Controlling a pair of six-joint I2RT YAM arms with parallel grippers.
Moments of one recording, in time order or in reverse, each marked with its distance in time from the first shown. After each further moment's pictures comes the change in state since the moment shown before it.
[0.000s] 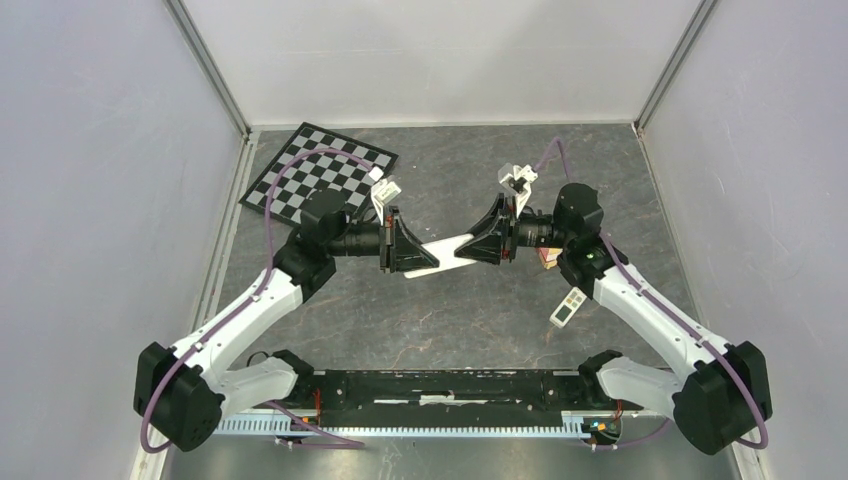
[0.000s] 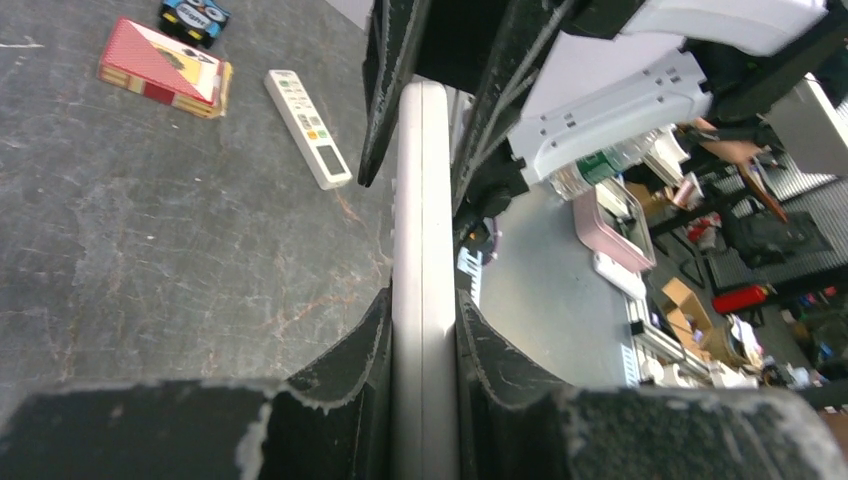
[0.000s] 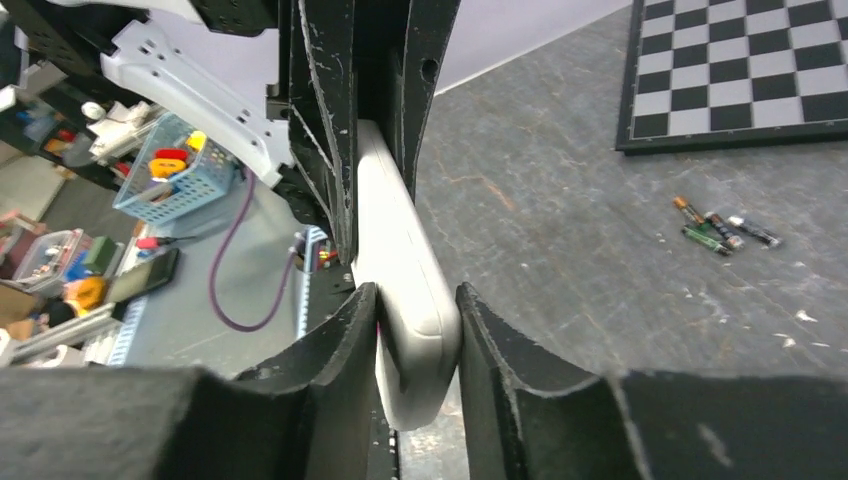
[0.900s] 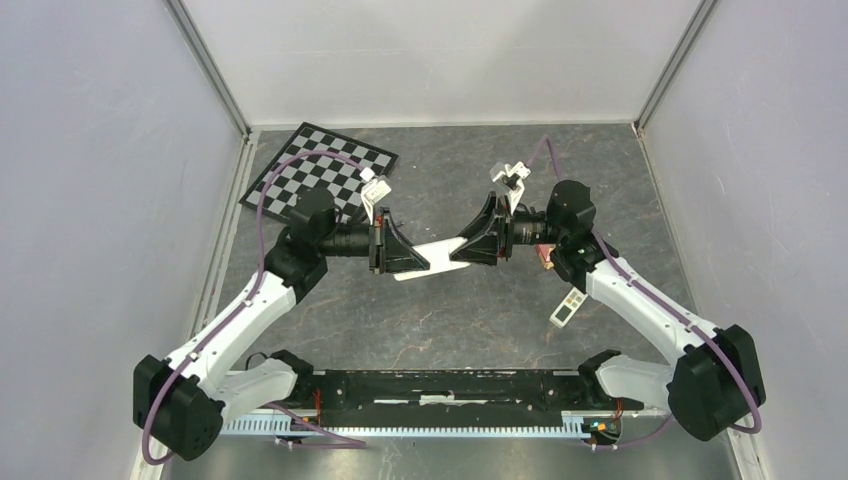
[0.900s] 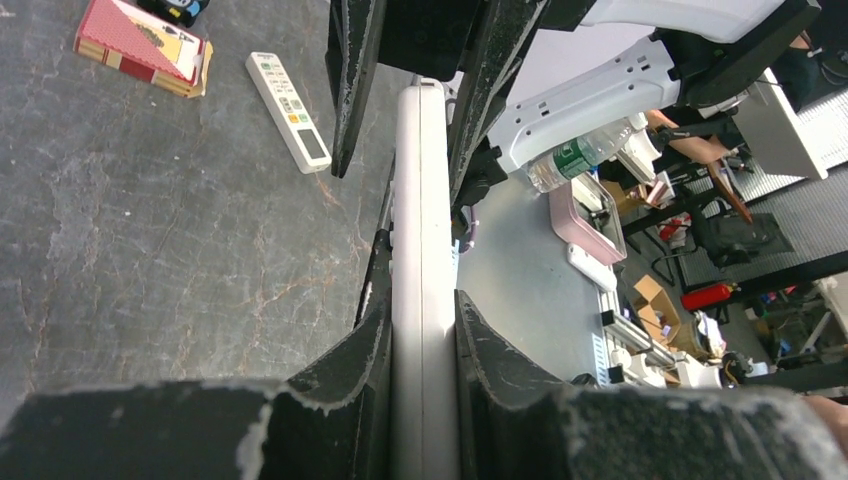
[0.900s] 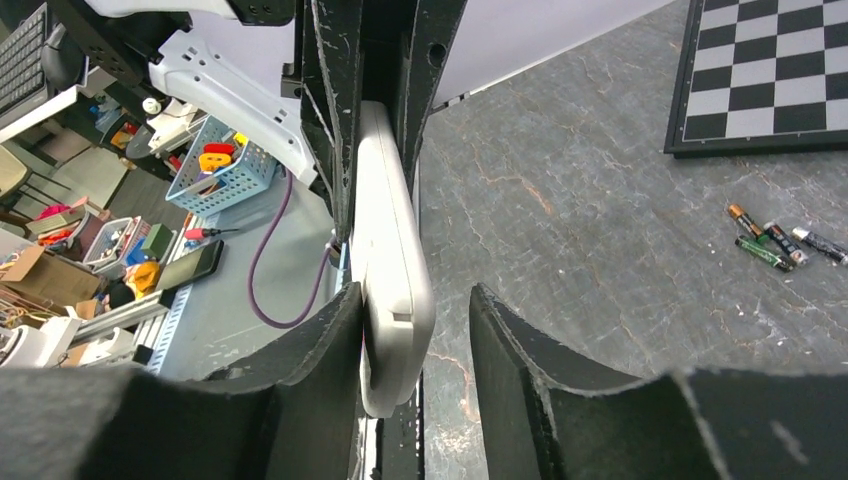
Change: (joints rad) left arm 0.061 -0.045 0.000 -0.049 0.091 -0.028; right arm 0.014 0.069 0.011 0.109 -0.083 0.101
